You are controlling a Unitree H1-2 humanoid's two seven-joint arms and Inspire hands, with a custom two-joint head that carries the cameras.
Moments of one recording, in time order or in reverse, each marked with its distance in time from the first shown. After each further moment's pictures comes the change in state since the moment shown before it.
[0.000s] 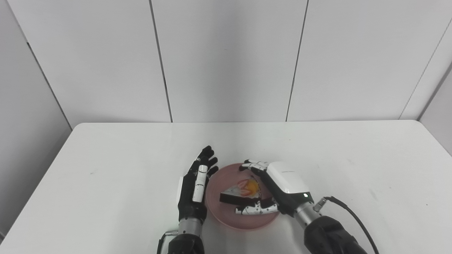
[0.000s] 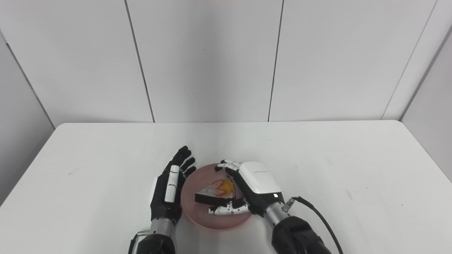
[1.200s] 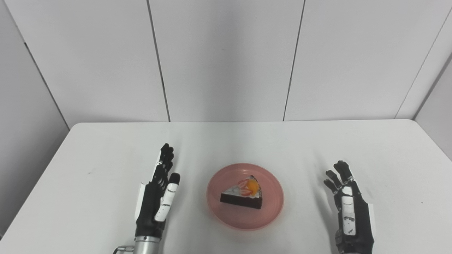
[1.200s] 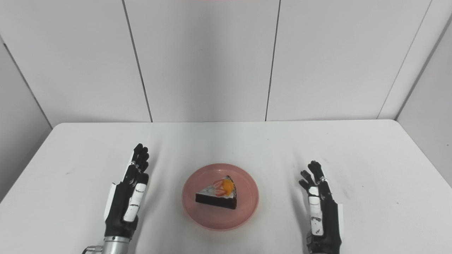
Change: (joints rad) left arm 0.191 0.216 -0.032 -0.213 0.115 -0.238 -0.044; right arm 0.302 0.241 -0.377 -0.020 0.808 -0.291 -0.148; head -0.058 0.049
